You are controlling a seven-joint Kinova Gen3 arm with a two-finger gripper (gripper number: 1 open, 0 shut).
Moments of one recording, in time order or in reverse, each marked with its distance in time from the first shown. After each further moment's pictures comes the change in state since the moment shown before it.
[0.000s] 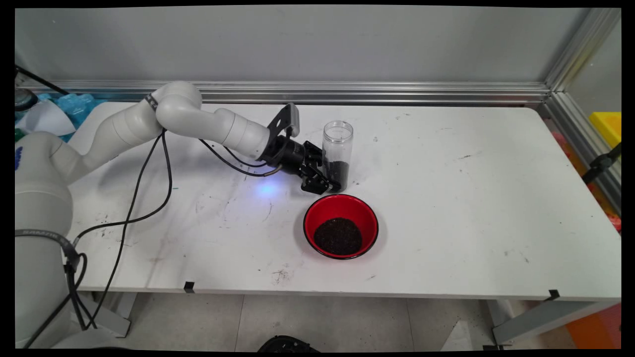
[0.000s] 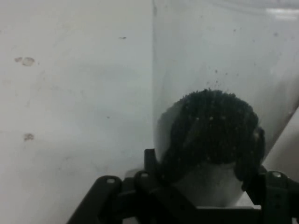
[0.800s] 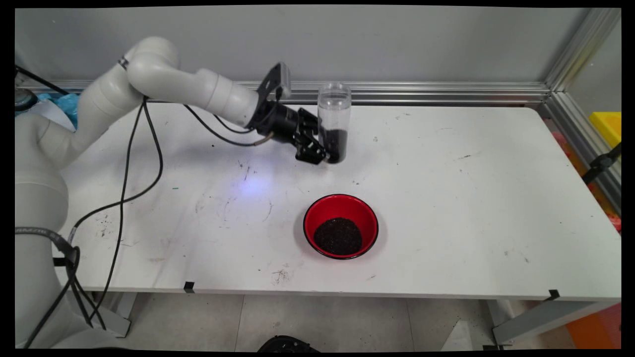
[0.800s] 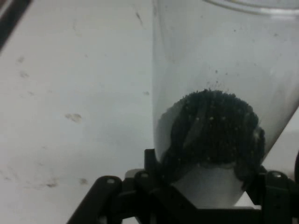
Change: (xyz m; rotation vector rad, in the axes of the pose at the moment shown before) arm 0.064 -0.004 -0.064 0.059 0.025 0.041
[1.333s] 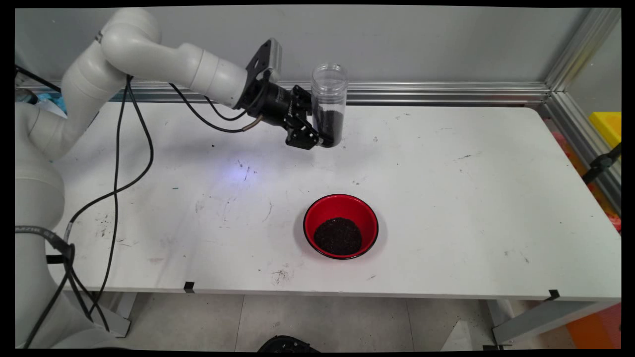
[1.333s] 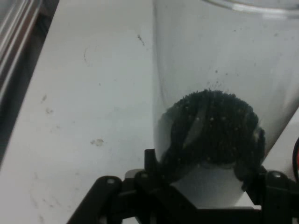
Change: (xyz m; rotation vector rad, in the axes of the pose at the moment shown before) arm 0.029 0.003 -0.035 0.024 -0.007 0.191
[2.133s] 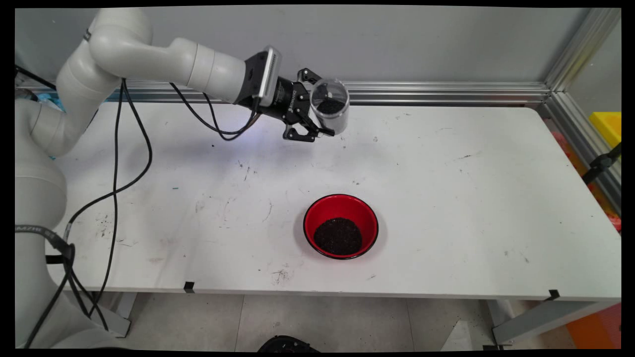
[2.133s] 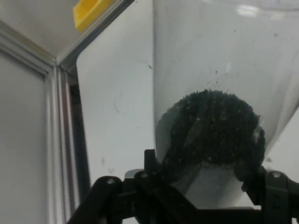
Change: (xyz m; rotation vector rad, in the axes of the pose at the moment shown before) arm 0.019 0.016 -0.006 0.097 0.025 0.553
